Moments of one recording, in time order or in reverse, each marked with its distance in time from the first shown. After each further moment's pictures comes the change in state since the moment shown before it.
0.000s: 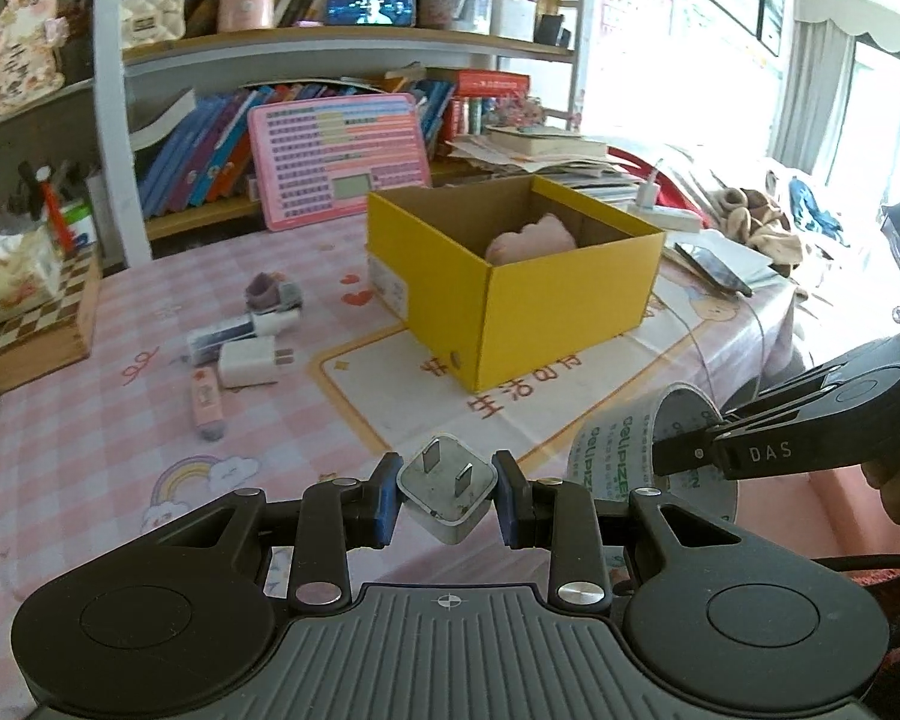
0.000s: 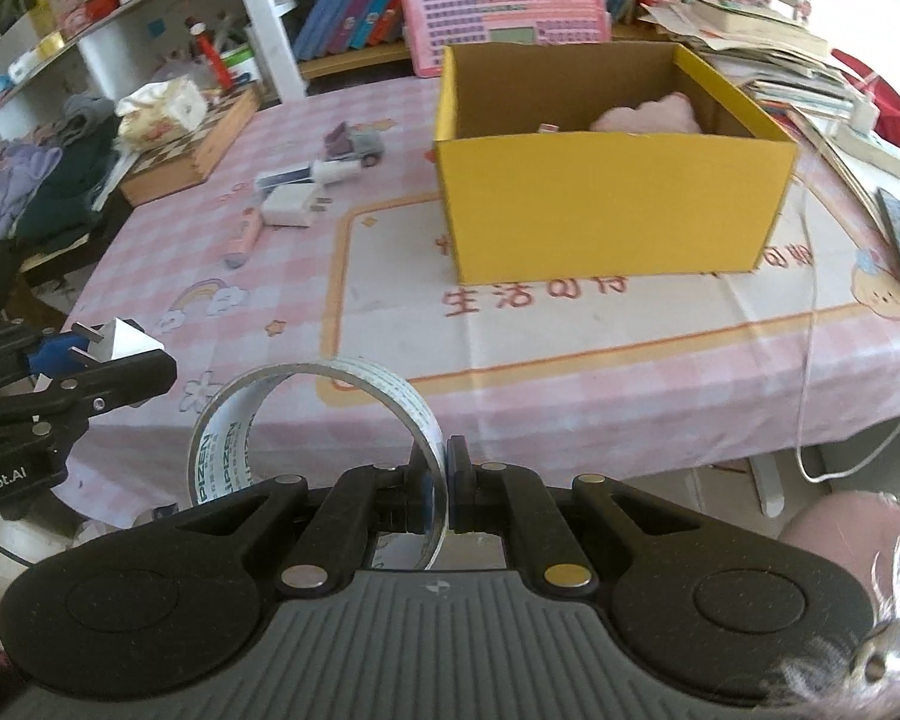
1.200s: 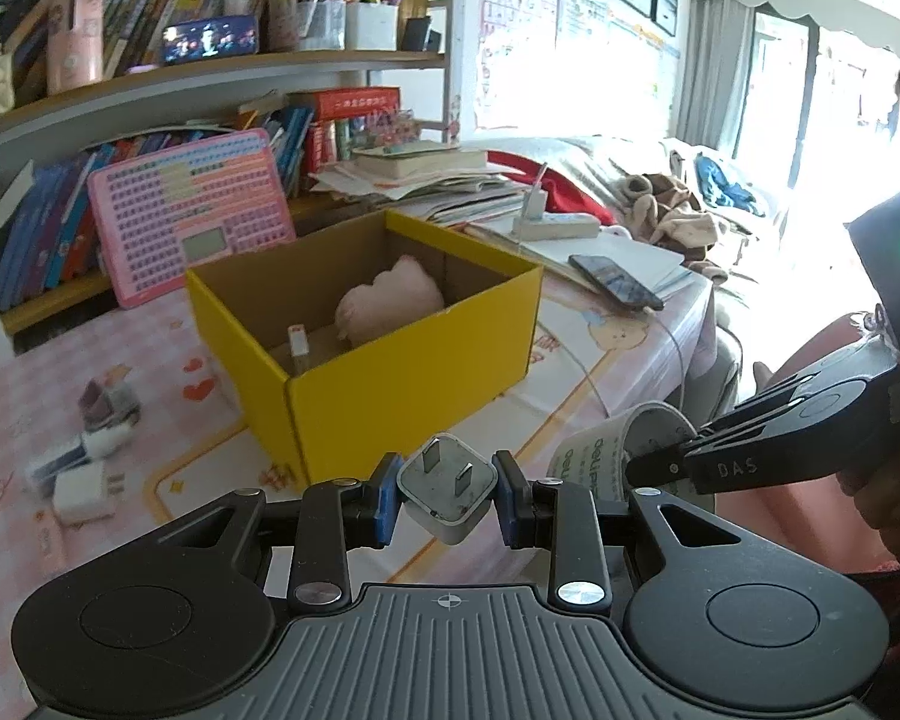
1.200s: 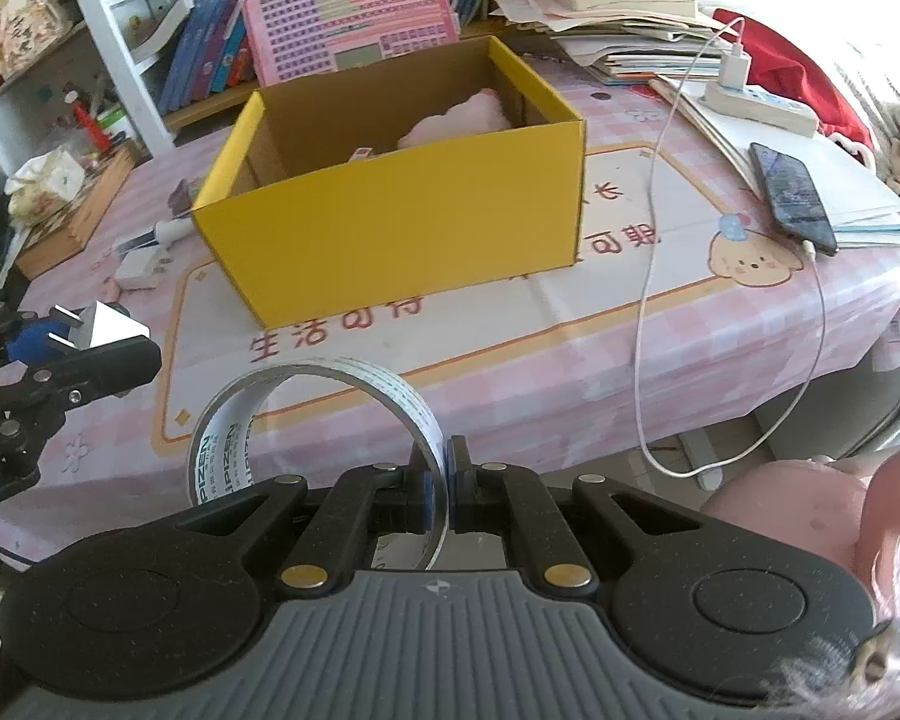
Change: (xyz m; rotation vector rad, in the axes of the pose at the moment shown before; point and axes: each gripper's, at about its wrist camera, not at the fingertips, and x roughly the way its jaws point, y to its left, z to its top) left arm 0.070 -0.073 0.062 0.135 -0.028 -0.167; right arm -0.014 -0.107 0.012 0.128 -0.021 -0.115
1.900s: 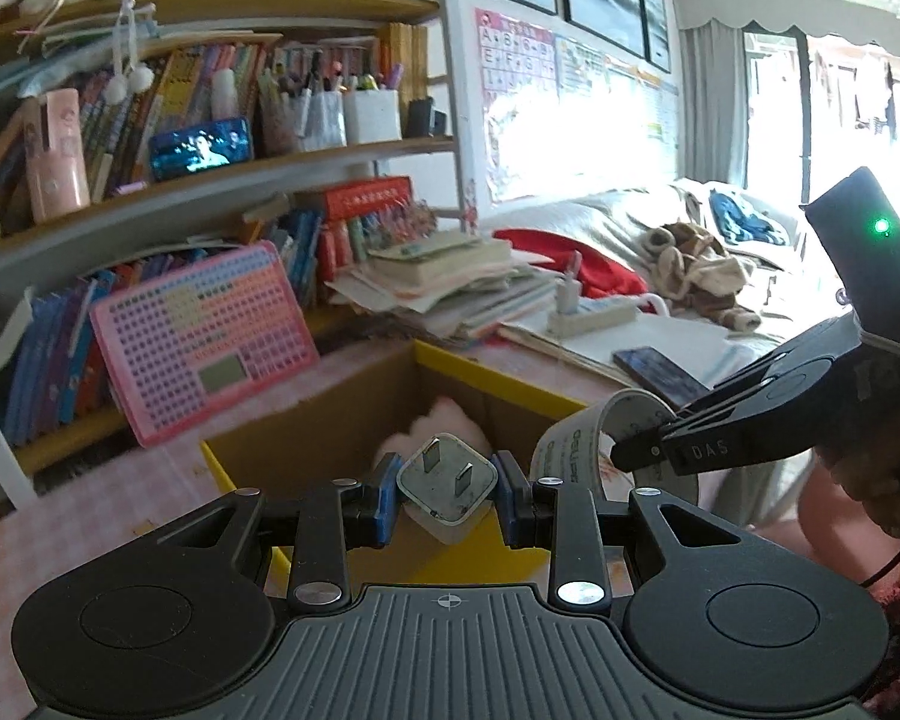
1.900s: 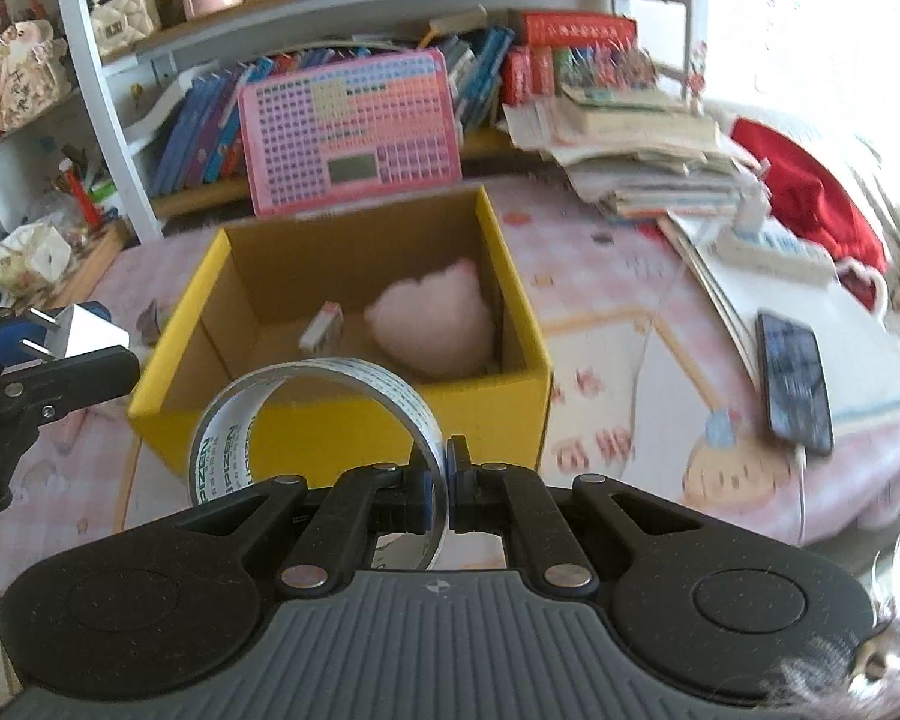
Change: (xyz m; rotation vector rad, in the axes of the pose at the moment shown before) left arm 0.039 0.007 0.074 0.097 -0.140 0.087; right arm 0.018 -0.030 0.108 -0.106 -0.163 0.011
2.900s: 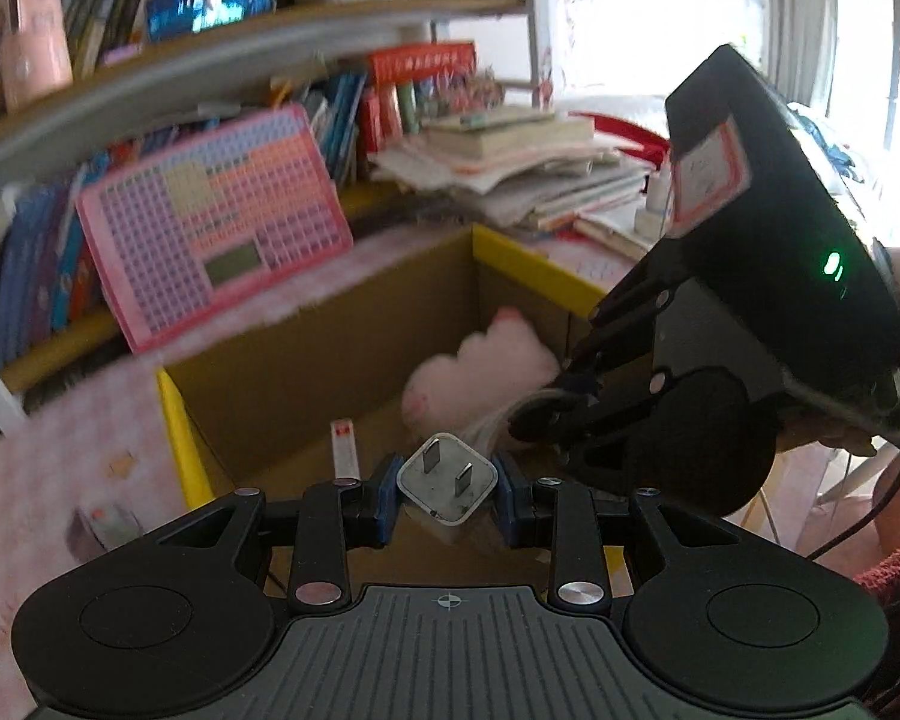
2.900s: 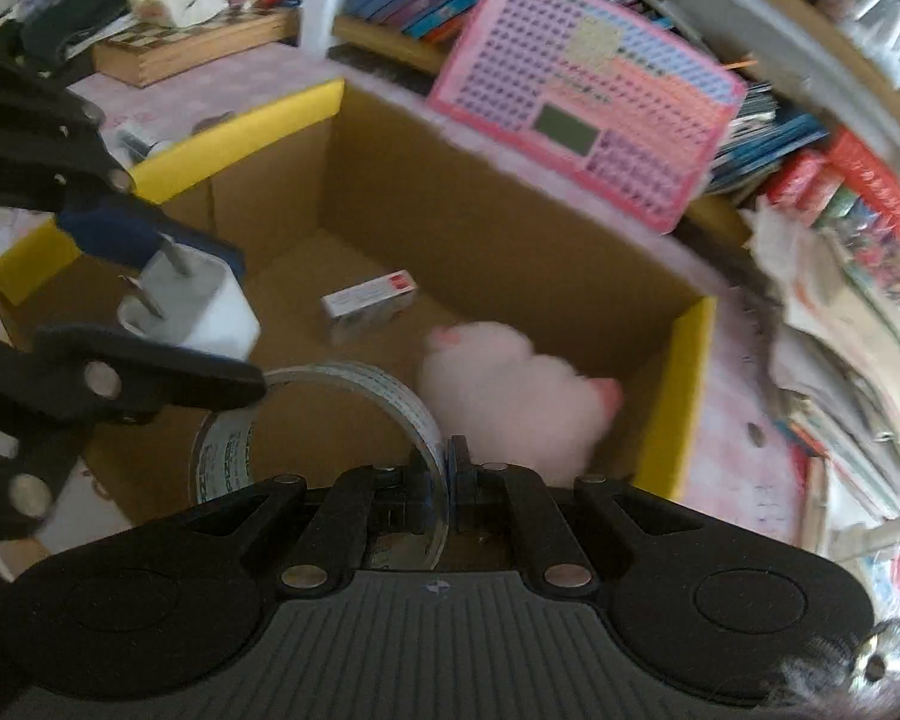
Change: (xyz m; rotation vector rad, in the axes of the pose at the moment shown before) left arm 0.126 0.007 -0.001 -0.090 0.269 0.107; right arm 0.150 0.027 0.056 -0.679 0.141 0.179
